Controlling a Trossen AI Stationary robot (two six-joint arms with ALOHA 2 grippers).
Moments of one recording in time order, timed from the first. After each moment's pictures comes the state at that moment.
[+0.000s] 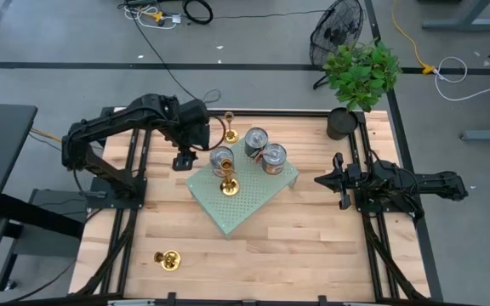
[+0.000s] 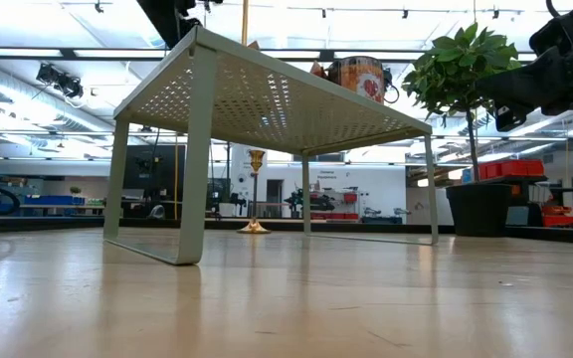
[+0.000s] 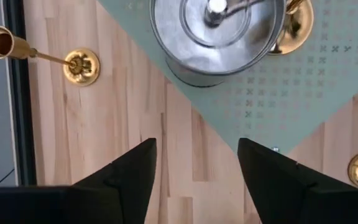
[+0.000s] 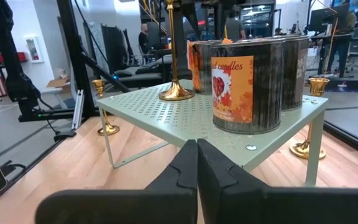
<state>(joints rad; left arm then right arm) 0.27 1.47 1.65 -1.41 0.02 0.30 0.01 0.00 0.02 0.01 -0.02 0.07</state>
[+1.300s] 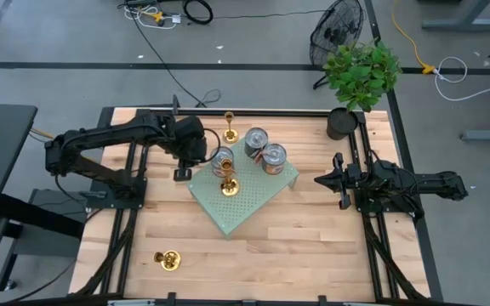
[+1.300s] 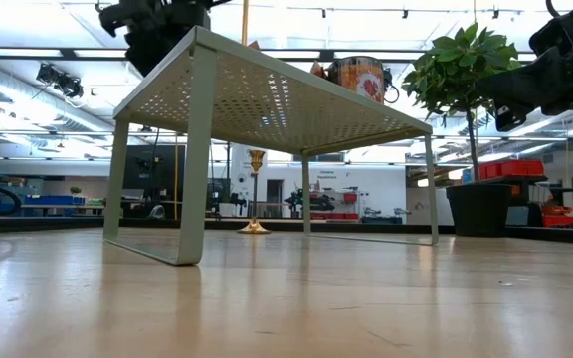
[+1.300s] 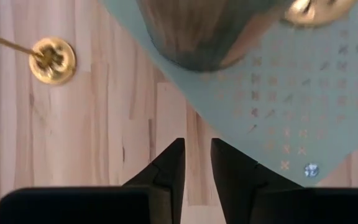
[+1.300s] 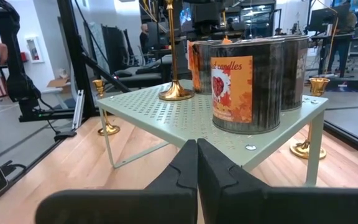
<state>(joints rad) 0.27 1.31 1.21 -1.07 0.05 0.28 0.01 0.00 0.02 0.01 -0.02 0.07</state>
